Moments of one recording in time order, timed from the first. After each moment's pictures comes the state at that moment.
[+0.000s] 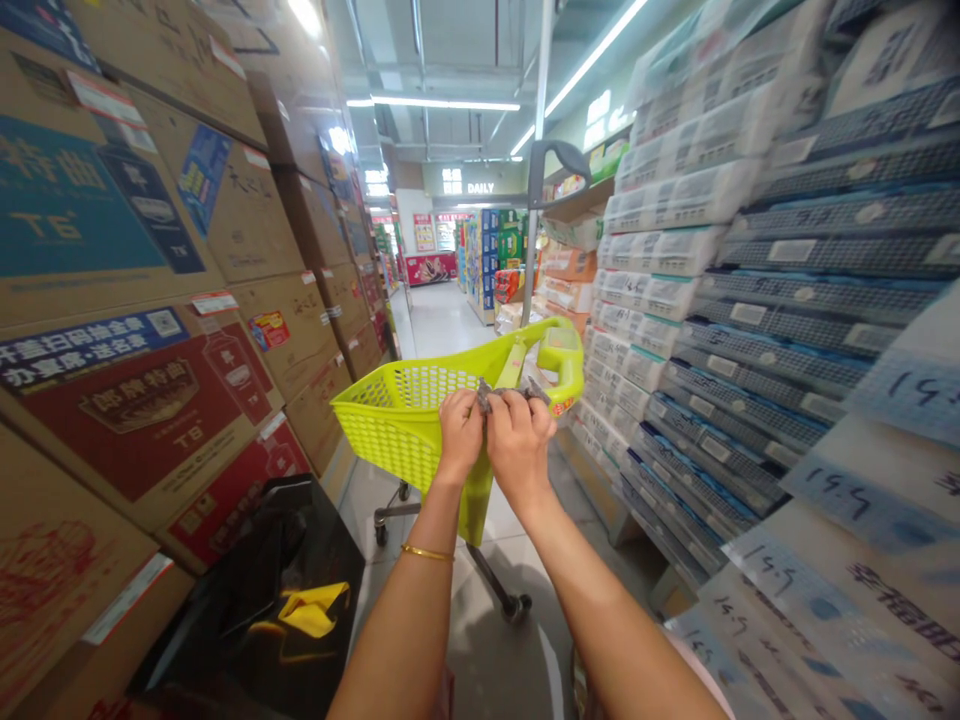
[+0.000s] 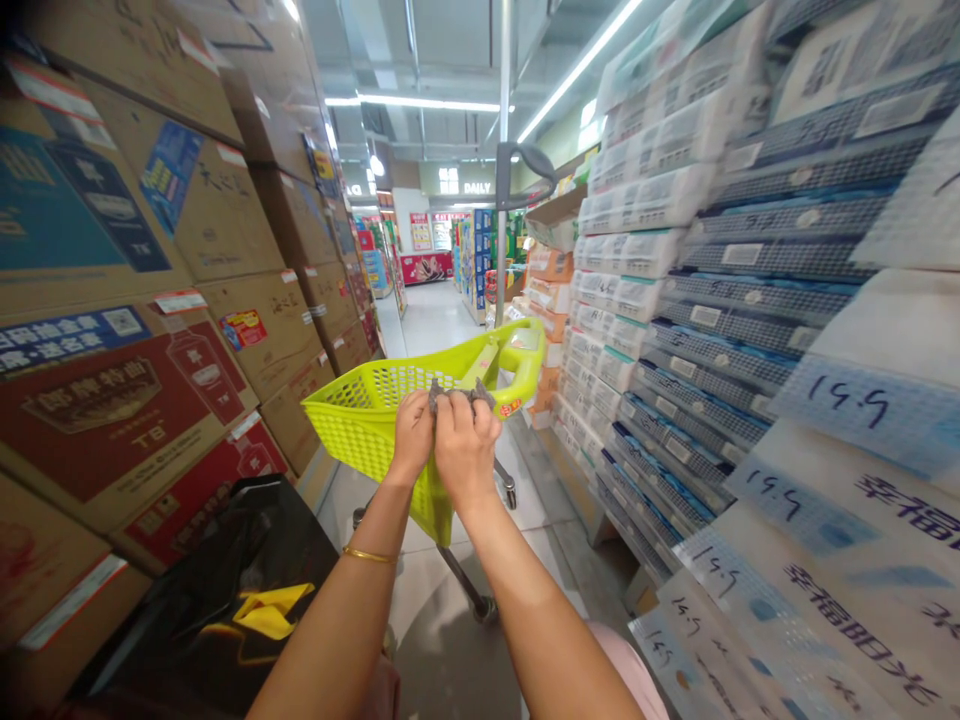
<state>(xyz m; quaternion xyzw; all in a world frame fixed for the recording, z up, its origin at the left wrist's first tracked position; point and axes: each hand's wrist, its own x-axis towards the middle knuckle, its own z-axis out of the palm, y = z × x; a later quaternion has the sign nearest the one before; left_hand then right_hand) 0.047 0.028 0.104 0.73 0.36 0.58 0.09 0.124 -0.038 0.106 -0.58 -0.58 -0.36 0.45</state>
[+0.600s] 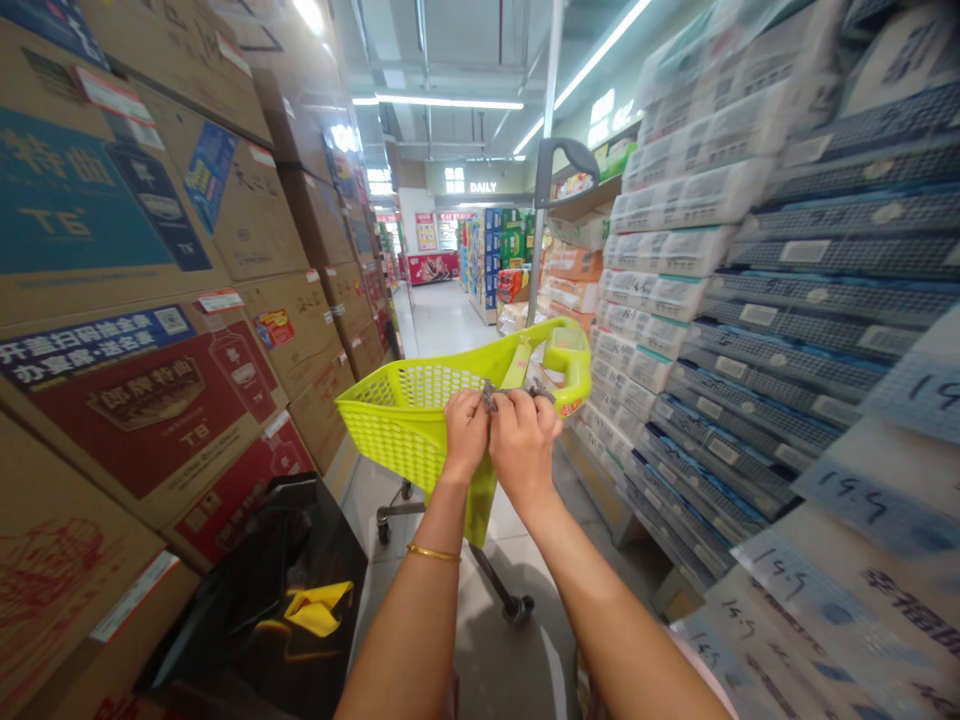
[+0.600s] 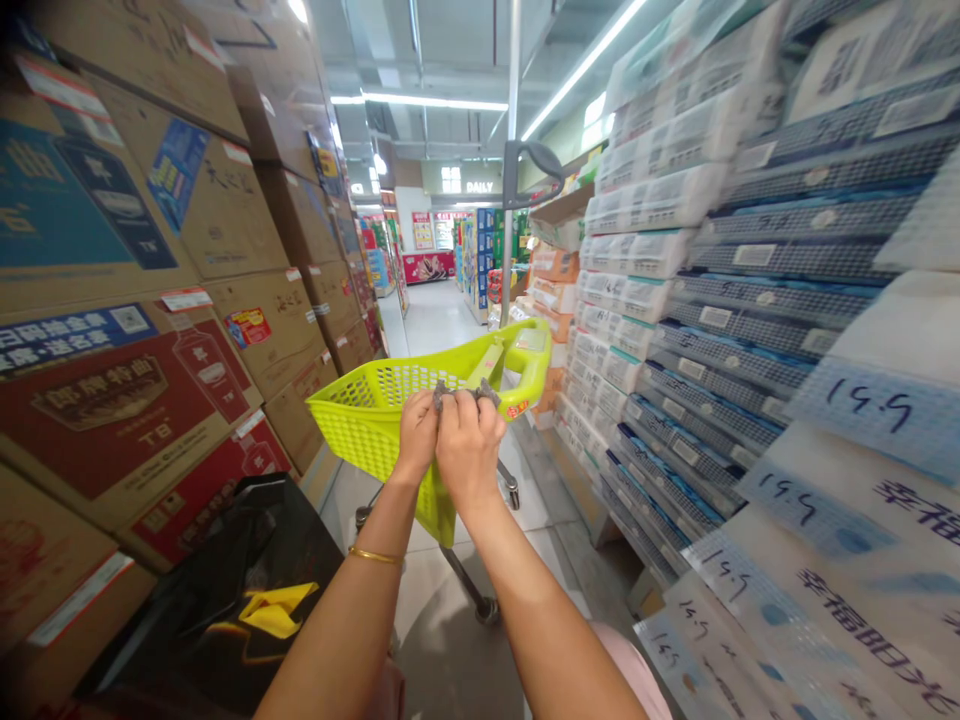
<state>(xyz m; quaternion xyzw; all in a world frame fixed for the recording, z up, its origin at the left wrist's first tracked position) 0.044 0.027 0.108 0.72 0.37 0.58 0.12 0.117 -0.038 0.109 -0.58 -0.58 -0.34 0.46</state>
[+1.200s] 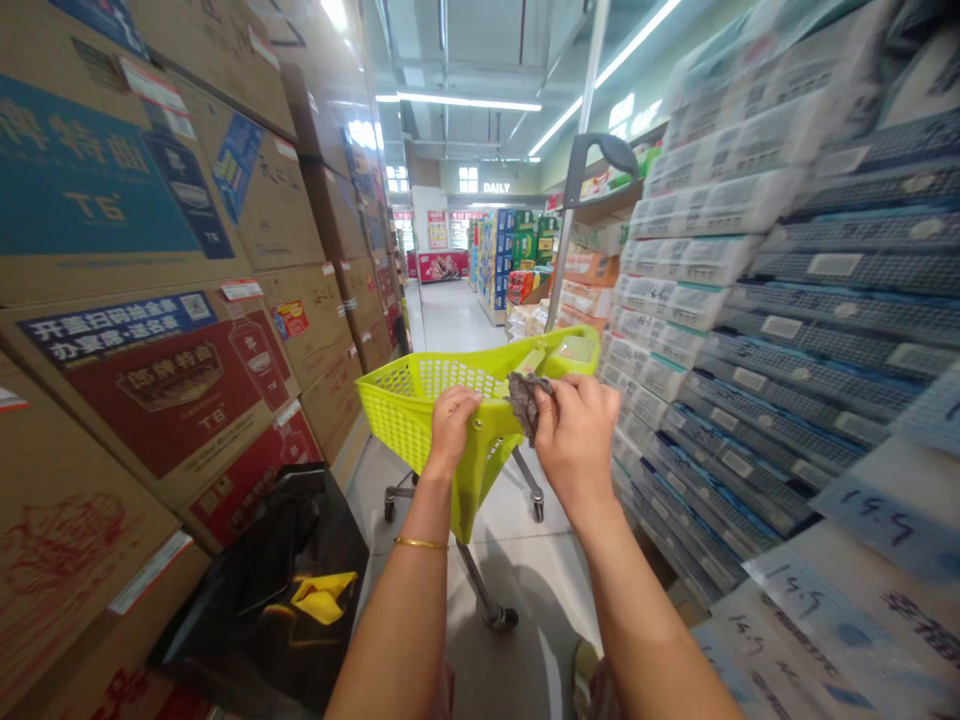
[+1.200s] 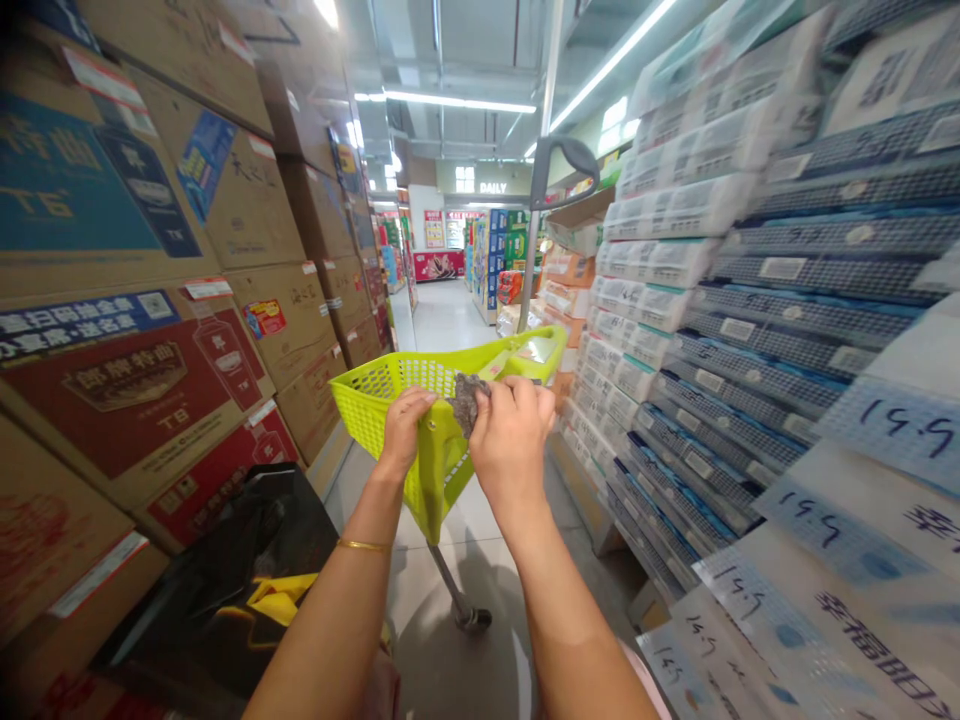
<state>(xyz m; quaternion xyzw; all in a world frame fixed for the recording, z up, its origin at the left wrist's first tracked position) 0.008 0.035 0.107 0.67 0.31 0.63 0.25 0.146 -0.065 0.152 -0.58 -0.60 -0.23 0.50</state>
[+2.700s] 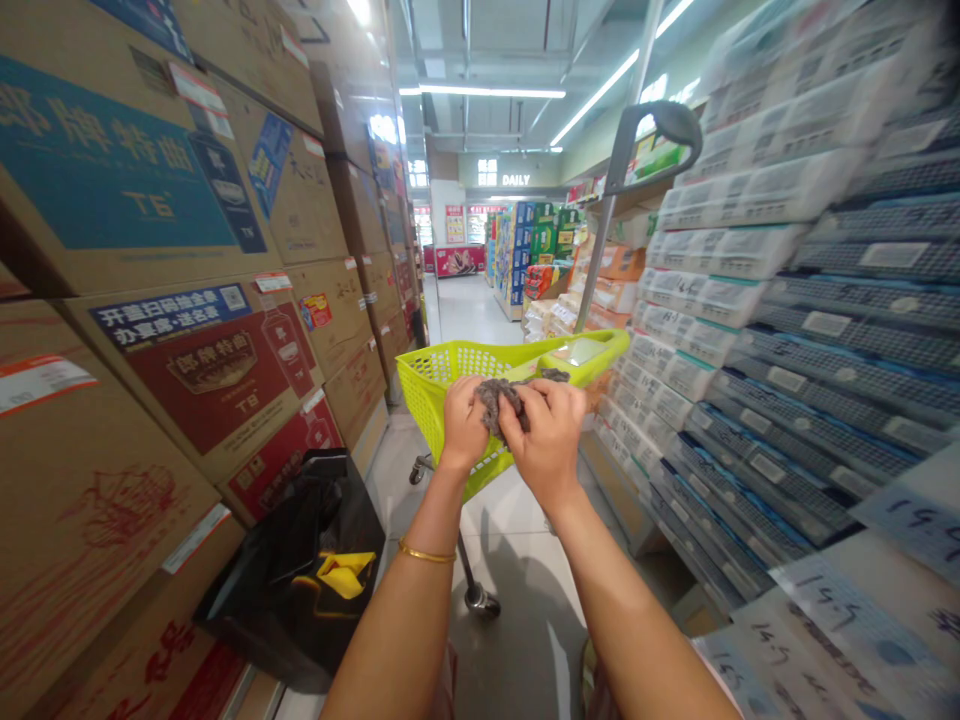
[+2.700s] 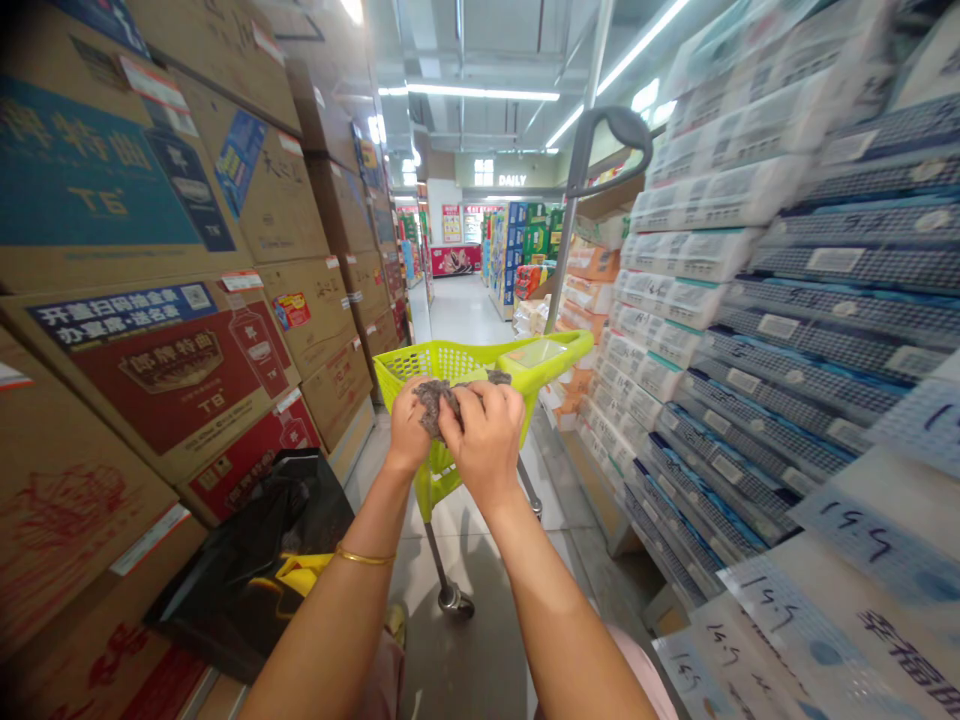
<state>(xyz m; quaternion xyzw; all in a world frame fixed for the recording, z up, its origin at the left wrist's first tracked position) 0.004 0.004 0.128 0.69 0.33 0.64 0.11 0.110 -0.049 0.131 -0.47 -0.63 -0.26 0.56</state>
